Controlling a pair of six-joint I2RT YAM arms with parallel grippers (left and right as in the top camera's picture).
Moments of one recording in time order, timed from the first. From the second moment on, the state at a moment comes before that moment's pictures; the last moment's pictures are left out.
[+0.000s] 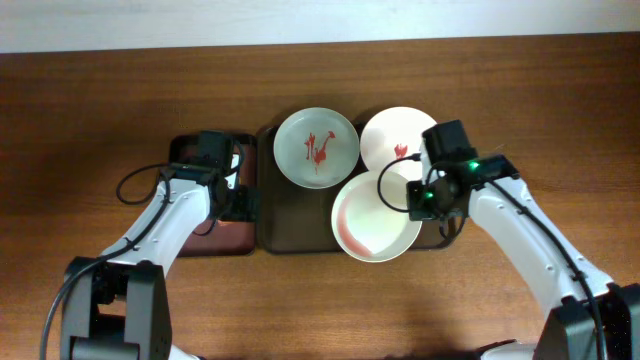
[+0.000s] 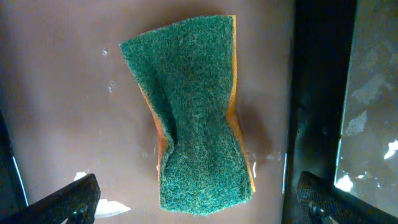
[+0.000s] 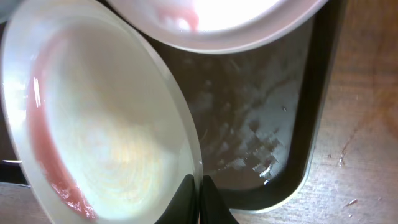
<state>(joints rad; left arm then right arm) -0.16 1.70 1.05 -0.70 -0.08 -0.10 0.26 1.54 1.10 -0.89 -0.02 0.20</state>
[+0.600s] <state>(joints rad) -0.16 1.70 1.05 -0.69 -0.08 -0.10 0.84 1.53 1.16 -0.67 1.03 0.10</state>
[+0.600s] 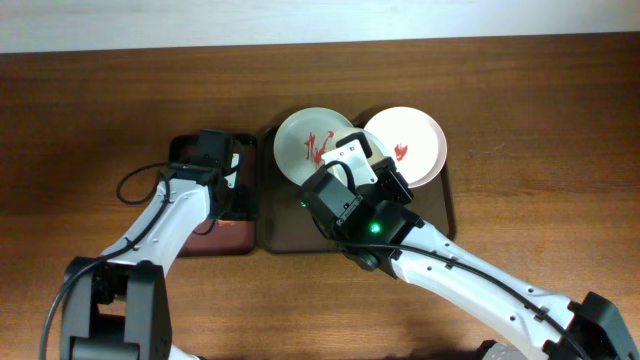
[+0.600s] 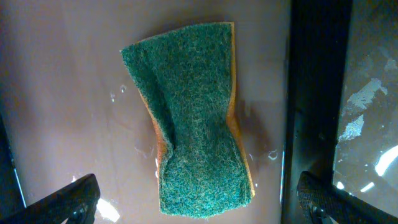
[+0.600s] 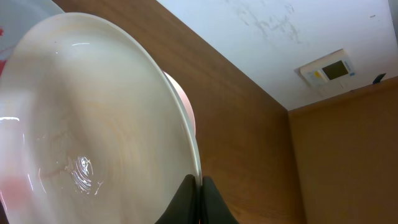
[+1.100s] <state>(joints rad) -0.16 1.70 1.05 -0.69 -0.07 -0.10 -0.23 1.51 1.19 -0.71 0.20 0.29</state>
